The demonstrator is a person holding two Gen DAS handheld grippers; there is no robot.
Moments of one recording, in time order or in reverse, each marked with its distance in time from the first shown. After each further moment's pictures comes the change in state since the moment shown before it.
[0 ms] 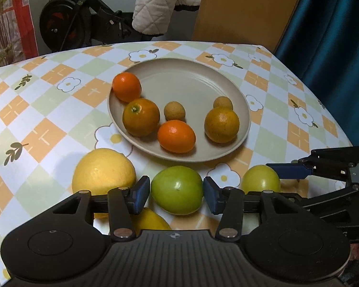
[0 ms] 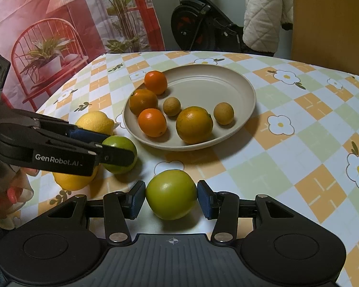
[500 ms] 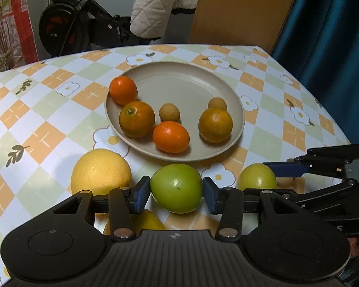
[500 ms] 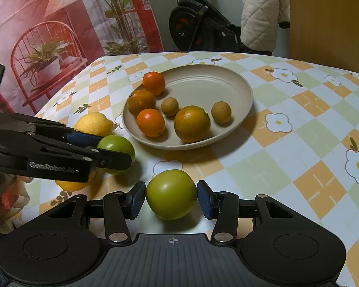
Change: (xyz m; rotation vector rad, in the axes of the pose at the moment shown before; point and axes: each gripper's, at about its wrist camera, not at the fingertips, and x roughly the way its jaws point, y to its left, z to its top) left arm -0.008 -0.007 -0.002 0.011 -0.026 0.005; right arm -0.003 -0.004 -0.003 0.020 -0.009 -0.007
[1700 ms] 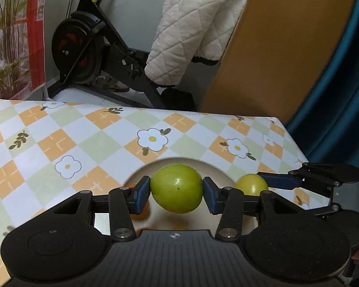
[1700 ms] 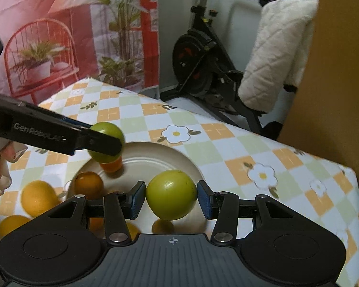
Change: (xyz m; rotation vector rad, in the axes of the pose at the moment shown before) left arm 0.030 0.031 0.112 -0.164 -0.158 -0.019; right arm 0.040 -0.034 0.137 -0.258 -0.080 -0.085
